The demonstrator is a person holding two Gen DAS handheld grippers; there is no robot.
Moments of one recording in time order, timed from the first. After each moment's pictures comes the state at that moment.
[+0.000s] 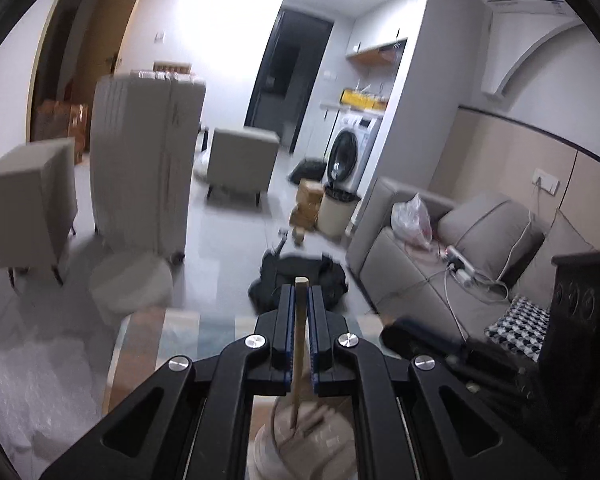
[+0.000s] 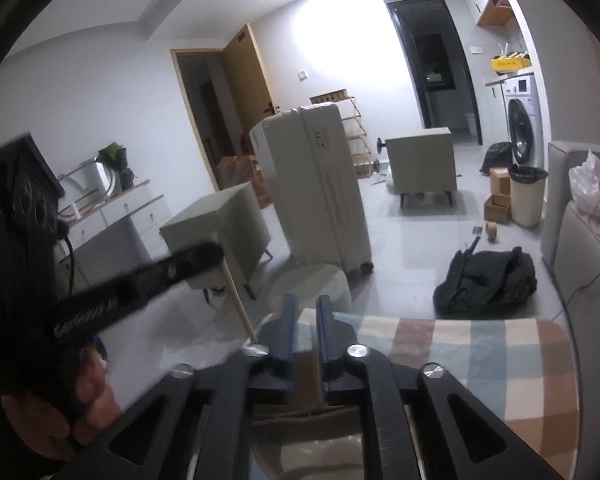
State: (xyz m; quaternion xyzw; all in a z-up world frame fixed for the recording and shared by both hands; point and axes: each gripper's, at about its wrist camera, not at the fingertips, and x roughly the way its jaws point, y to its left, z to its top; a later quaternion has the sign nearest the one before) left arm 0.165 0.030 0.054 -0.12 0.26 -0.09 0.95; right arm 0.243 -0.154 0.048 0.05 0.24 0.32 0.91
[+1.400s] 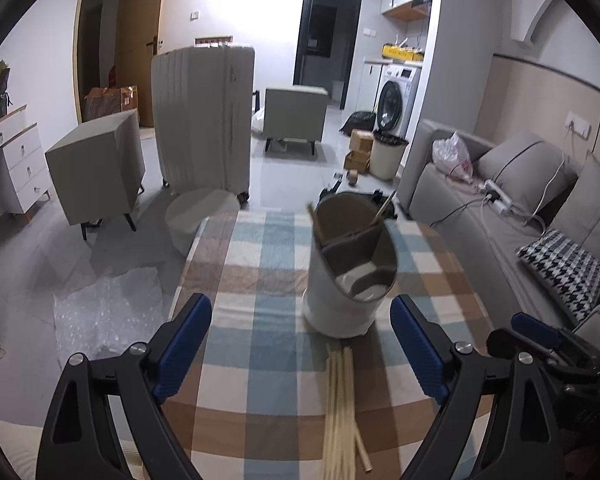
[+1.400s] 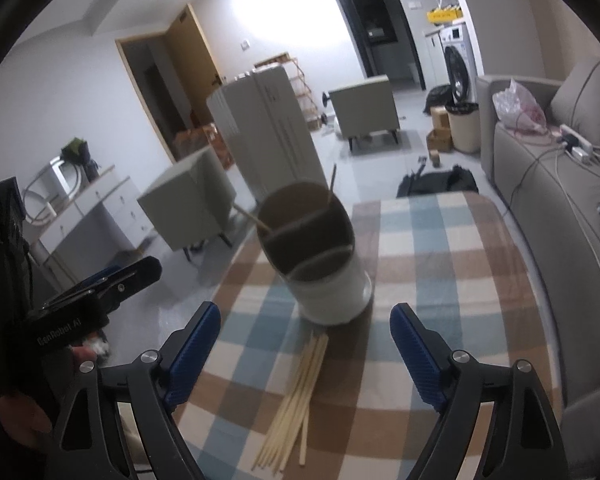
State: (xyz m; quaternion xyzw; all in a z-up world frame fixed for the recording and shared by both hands) left arm 0.052 0.007 0.010 -0.07 0.34 0.00 0.94; right arm 0.089 -0.217 0.008 0.08 0.34 0.24 0.91
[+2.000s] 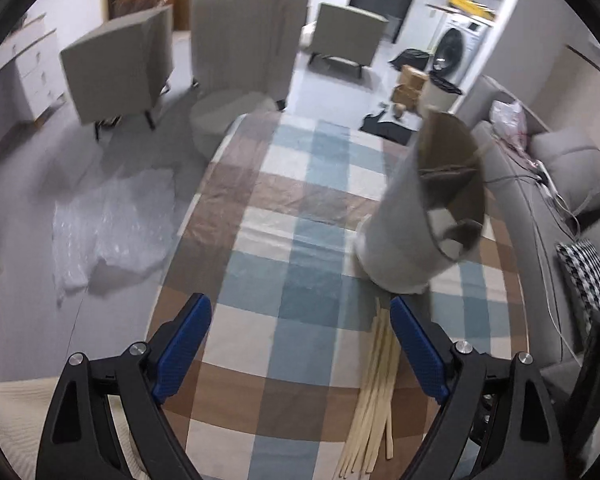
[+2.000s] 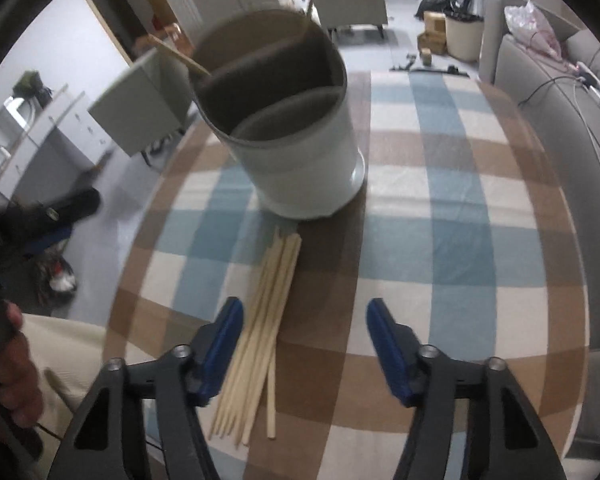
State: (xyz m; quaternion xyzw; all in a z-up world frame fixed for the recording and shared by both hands) left arm 0.088 0.052 -0.047 -0.15 0.48 0.05 0.86; right arm 0.138 -0.171 -0.095 0.01 0.52 0.20 0.83
